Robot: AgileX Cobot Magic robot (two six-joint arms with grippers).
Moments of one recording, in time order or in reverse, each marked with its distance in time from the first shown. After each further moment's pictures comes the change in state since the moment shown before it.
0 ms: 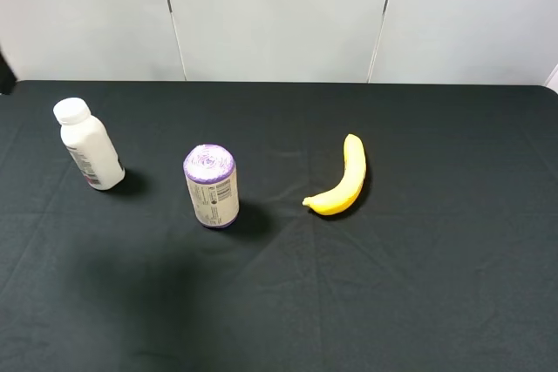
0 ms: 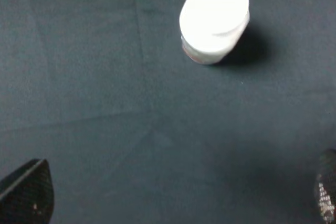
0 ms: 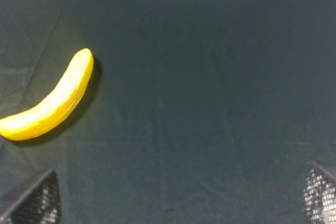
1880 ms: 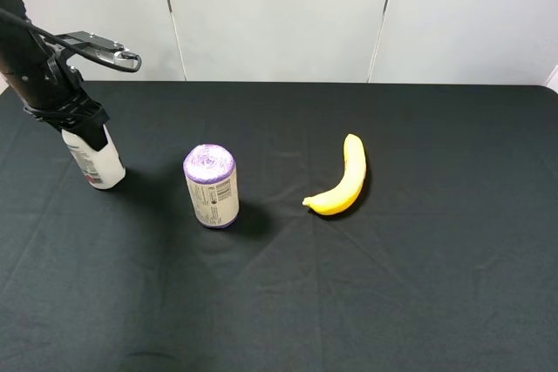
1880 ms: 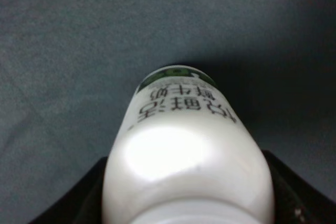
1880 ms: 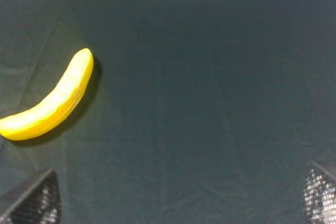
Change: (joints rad) left arm 0.000 0.581 -0.080 -0.133 -0.256 0.473; right arm 0.000 0.000 0.000 0.000 0.000 0.000
